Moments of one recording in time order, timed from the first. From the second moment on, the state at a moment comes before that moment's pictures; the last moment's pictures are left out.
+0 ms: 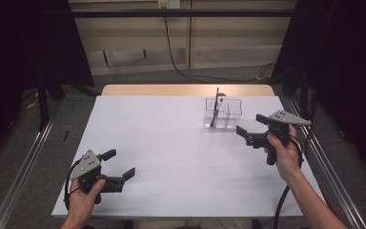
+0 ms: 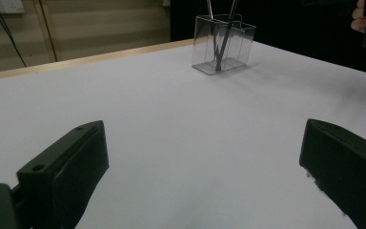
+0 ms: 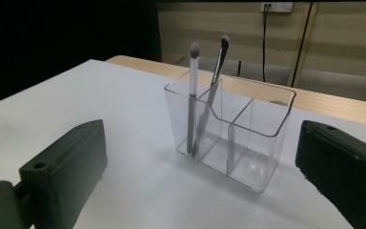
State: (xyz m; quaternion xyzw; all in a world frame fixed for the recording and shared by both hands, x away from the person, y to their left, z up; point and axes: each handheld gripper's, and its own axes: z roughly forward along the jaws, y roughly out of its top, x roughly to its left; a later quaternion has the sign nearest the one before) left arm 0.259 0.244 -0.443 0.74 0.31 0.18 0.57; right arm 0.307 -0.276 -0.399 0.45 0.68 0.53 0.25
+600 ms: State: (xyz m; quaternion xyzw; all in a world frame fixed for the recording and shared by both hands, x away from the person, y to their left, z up) left arm 0.261 0.246 -0.443 0.74 0.32 0.19 0.57; right arm 0.253 -0.297 -0.421 0.46 0.67 0.52 0.26
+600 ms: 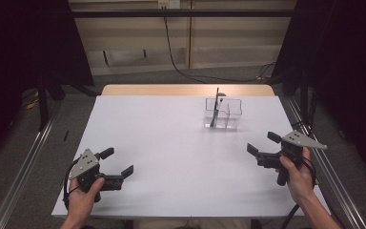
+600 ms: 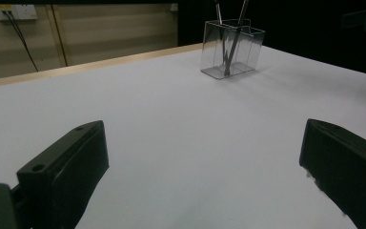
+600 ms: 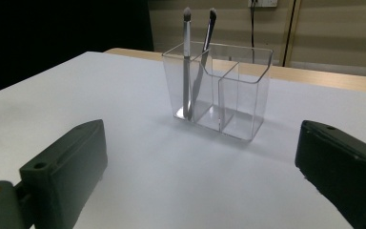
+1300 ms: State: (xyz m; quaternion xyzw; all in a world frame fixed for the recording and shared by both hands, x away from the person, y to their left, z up) left arm 0.254 0.251 -0.442 0.73 0.33 0.19 0.57; right arm 0.199 -0.314 -0.439 0.49 0.63 0.54 0.28
